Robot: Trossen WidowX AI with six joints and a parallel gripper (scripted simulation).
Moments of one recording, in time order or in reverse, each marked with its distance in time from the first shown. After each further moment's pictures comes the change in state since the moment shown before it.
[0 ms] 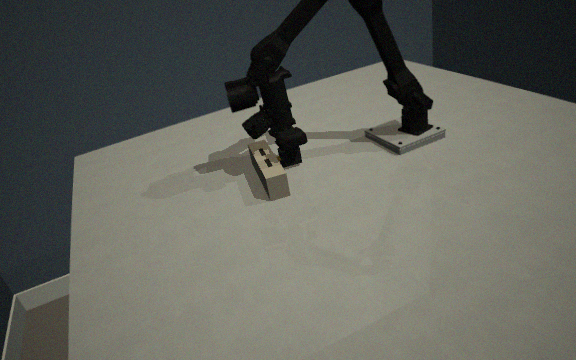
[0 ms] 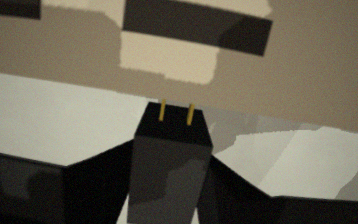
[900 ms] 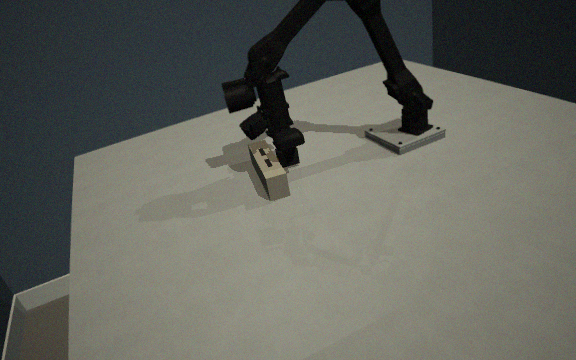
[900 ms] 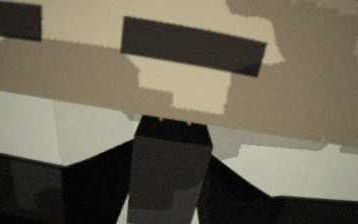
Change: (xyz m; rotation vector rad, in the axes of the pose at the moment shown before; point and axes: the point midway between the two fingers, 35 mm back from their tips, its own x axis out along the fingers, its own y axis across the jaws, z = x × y) arm -0.001 0.000 0.006 -0.001 0.000 0.000
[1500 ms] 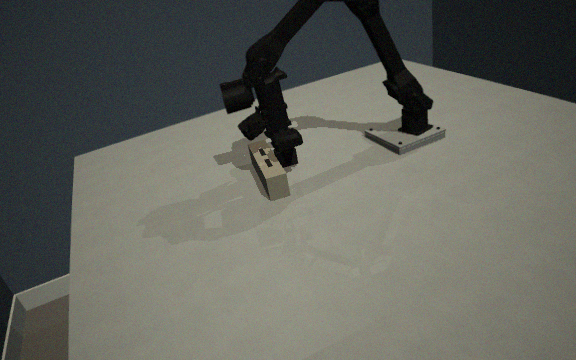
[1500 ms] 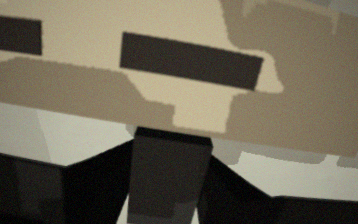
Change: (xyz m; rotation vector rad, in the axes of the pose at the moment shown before) arm 0.000 0.000 0.004 -0.001 0.001 0.000
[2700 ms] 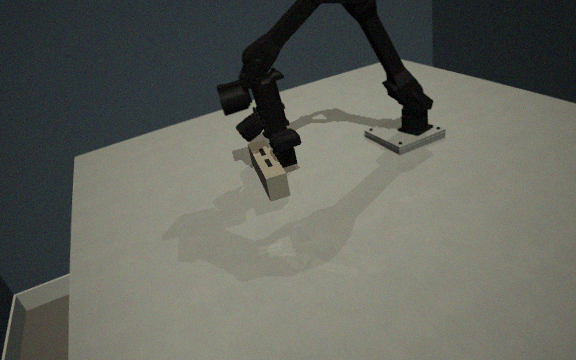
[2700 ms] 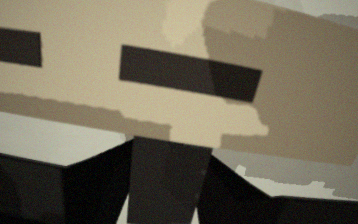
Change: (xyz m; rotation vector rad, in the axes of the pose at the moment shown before) arm -0.001 0.000 0.004 -0.002 0.022 -0.001
